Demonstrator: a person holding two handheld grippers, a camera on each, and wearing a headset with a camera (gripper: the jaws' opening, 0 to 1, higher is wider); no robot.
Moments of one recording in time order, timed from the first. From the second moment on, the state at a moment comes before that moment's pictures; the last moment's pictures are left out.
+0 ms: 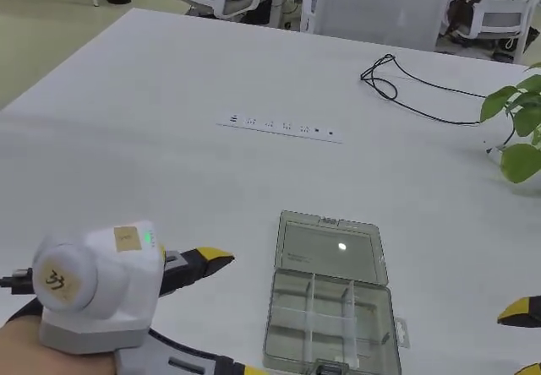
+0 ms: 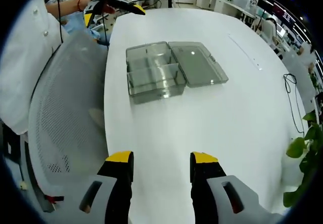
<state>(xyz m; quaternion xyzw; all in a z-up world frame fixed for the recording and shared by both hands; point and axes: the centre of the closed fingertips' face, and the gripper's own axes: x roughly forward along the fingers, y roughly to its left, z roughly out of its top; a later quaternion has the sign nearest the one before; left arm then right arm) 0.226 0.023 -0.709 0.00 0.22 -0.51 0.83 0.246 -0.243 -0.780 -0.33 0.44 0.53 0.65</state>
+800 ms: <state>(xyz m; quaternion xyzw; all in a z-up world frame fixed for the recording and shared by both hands) 0.234 0.022 -0.709 -0.01 0.23 -0.50 0.83 0.243 -0.299 -0.845 -0.48 0.46 0.55 0.51</state>
